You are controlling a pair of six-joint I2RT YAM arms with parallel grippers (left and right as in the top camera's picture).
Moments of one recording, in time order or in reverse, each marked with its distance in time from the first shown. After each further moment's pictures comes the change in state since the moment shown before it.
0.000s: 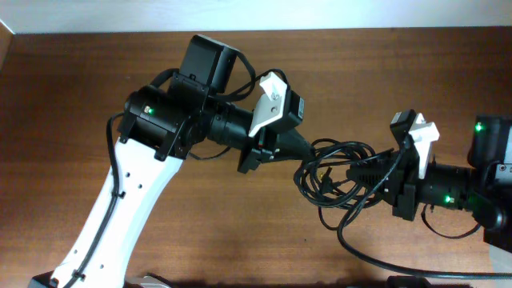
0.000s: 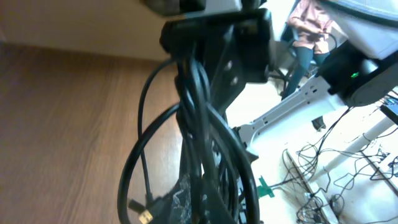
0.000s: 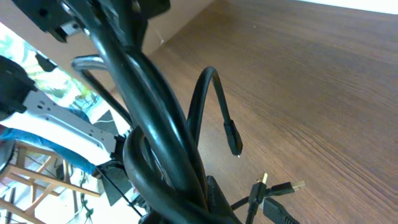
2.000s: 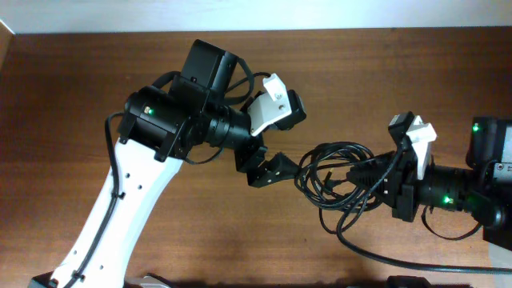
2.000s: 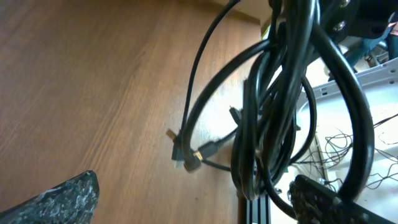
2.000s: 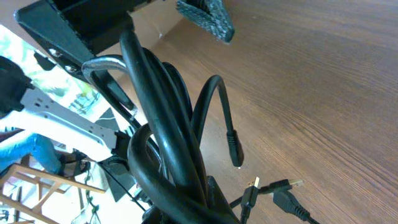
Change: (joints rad) left arm -0.002 0.000 0.001 -0.087 -0.322 -0.109; right arm 0.000 0.006 0.000 -0.035 0.002 -0.010
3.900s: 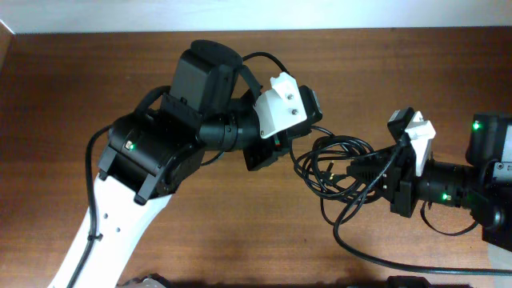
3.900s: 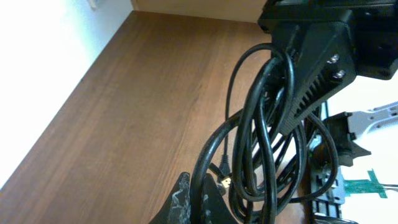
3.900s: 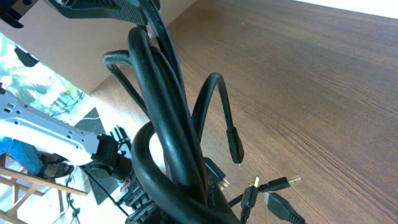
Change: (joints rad) left arm -0.102 -0.091 0.063 0.196 -0.280 -0.076; right arm 0.010 0.000 0.002 0.049 0.054 0.003
